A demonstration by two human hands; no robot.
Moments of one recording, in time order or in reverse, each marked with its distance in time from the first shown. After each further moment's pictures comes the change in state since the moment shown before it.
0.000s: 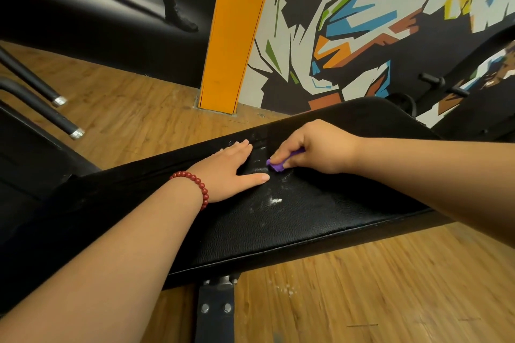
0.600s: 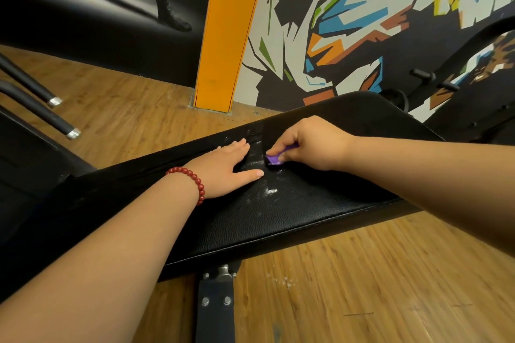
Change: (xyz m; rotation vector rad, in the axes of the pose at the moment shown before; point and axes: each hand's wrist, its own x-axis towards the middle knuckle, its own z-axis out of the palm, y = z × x) left_hand -0.010 0.005 -0.001 0.065 -0.026 0.019; right_hand -0.013 -0.013 0.004 -0.050 0.063 0.071
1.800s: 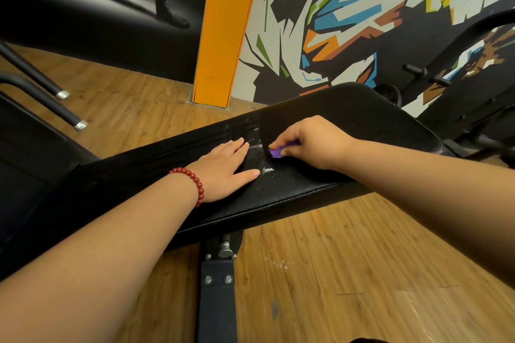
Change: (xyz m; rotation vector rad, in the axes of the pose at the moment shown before) left_hand -0.041 0.009 0.019 0.051 0.009 0.000; right_hand -0.041 -0.020 0.010 -0.061 0.043 0.061
